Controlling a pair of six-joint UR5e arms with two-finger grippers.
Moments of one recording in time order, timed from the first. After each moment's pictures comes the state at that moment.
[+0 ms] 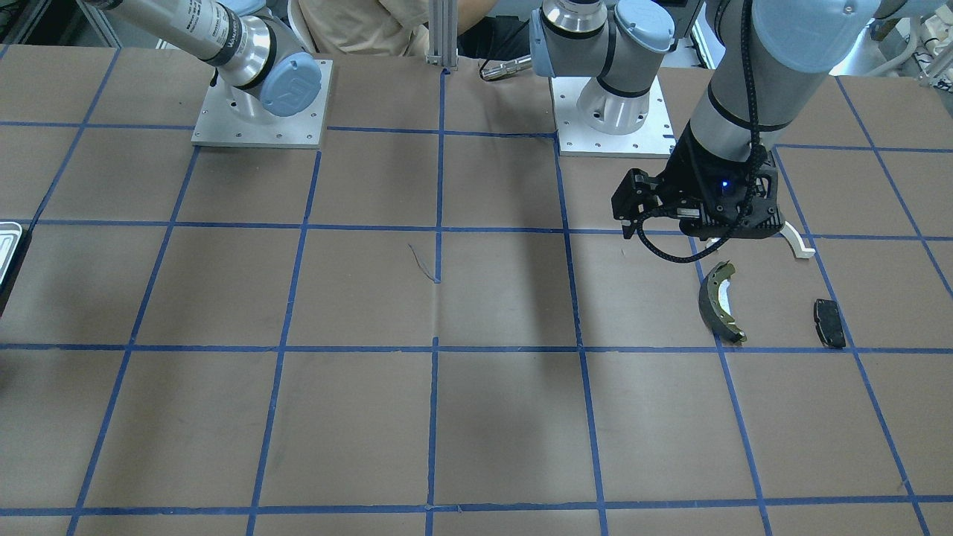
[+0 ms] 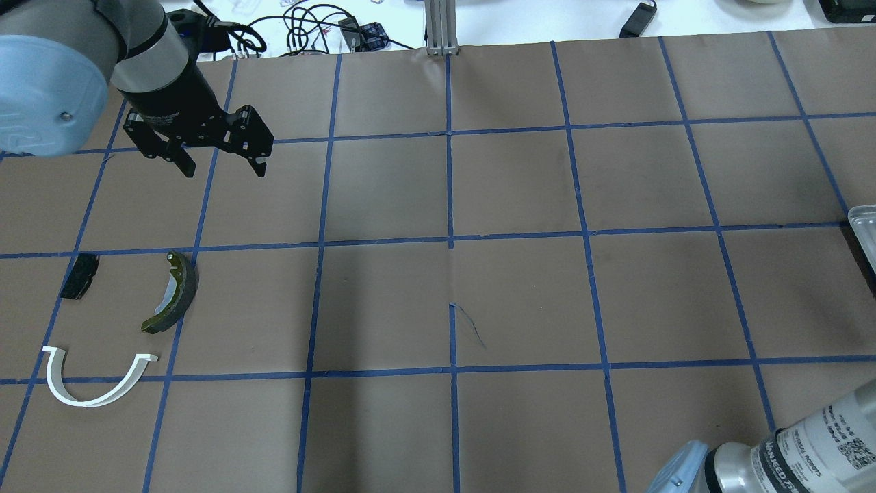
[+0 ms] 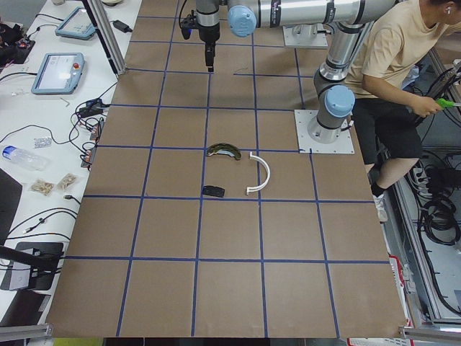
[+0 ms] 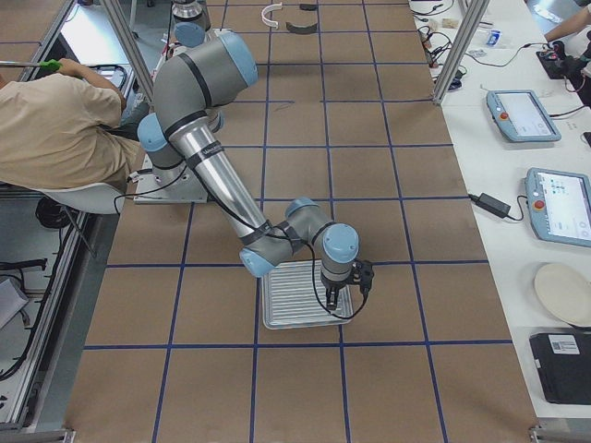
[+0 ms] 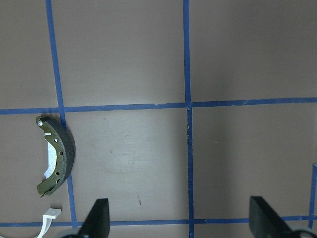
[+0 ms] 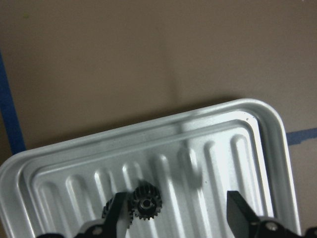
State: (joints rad) left arm -1.52 -1.64 -1.58 -1.51 1.60 0.08; right arm 0.68 -0.95 1.55 -2.26 -1.59 -0.74
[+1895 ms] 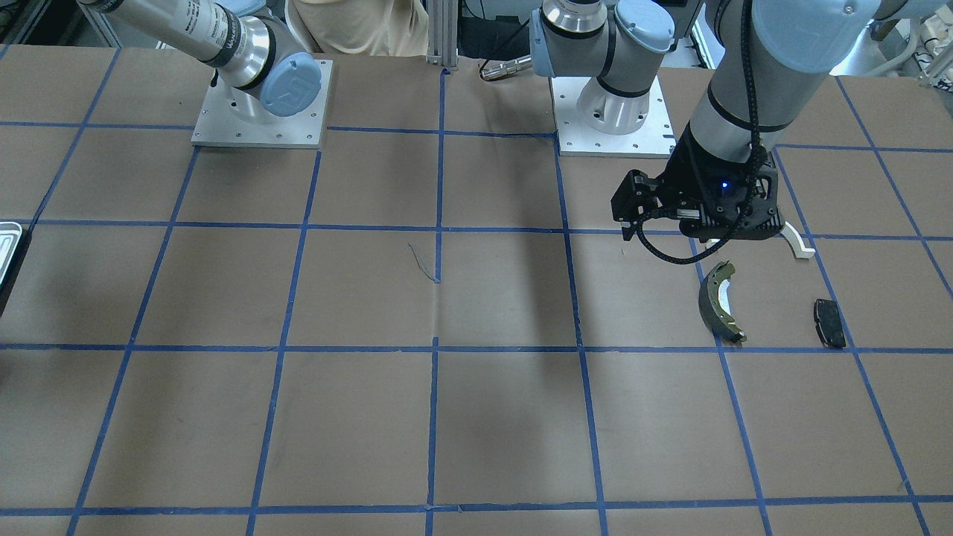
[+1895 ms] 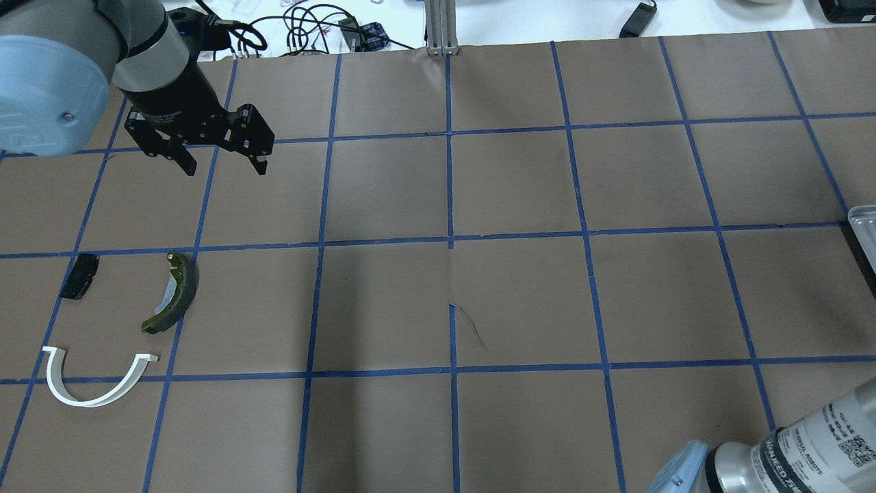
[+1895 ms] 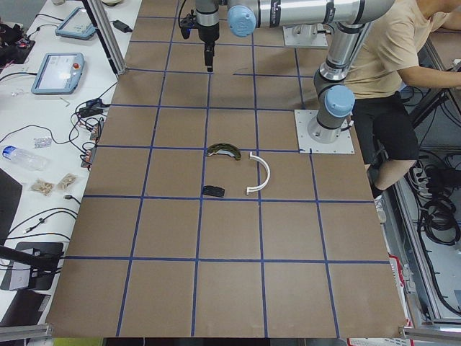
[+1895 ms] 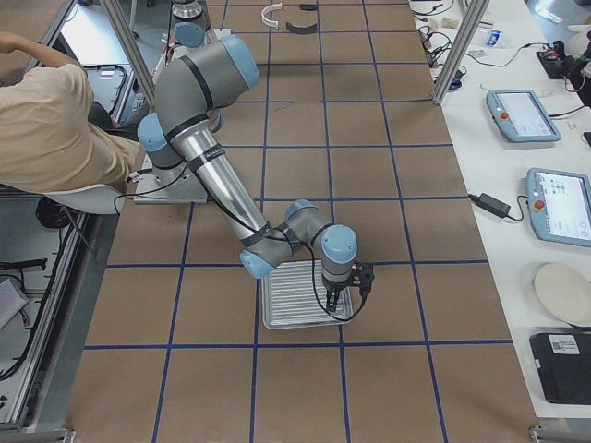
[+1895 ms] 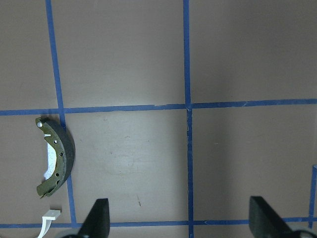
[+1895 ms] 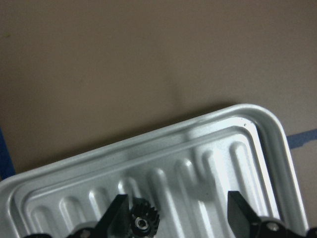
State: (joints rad) left arm -1.52 -1.64 -1.58 -1.51 1.60 0.08; right arm 0.68 -0.93 1.57 -2.32 -1.58 -0.67
